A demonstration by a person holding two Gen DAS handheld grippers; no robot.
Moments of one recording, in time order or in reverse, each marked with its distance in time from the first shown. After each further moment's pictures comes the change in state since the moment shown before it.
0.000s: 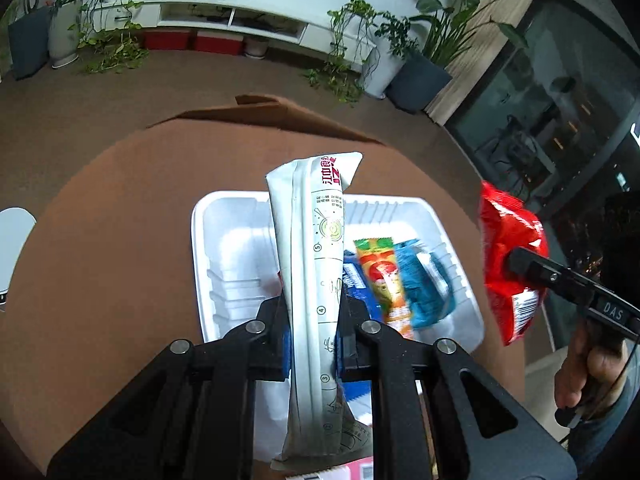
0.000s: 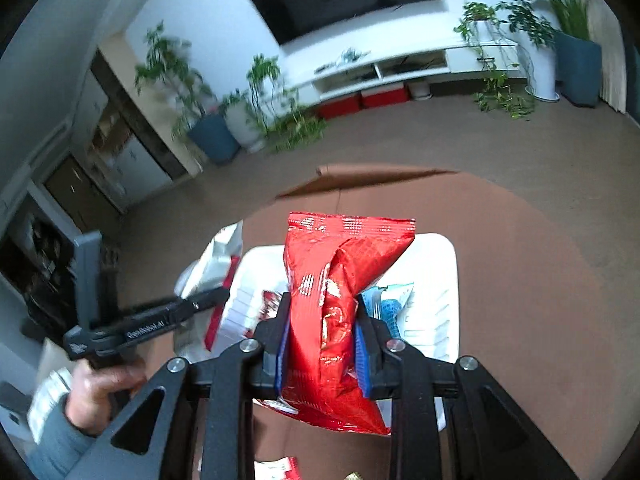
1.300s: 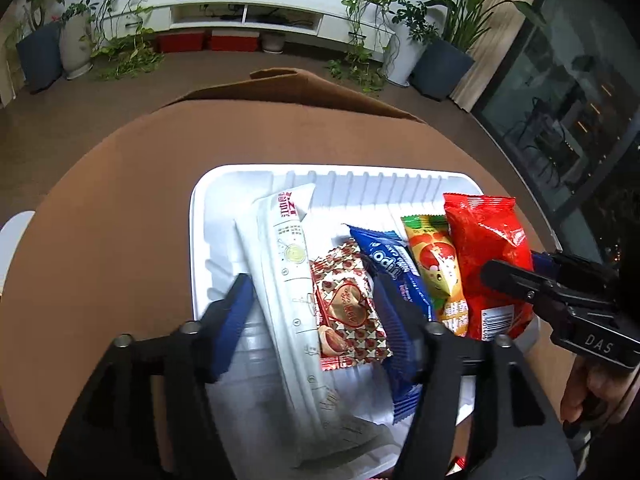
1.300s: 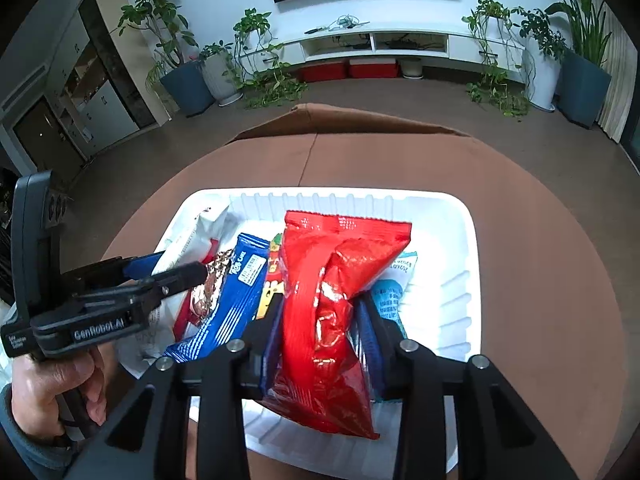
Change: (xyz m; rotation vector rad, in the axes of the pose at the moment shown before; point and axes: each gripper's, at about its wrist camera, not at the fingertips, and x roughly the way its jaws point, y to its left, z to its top) left arm 0.074 -0.007 -0.011 0.033 0.003 0.117; right arm 0.063 0.003 -0.017 -0.100 0.086 -0.152
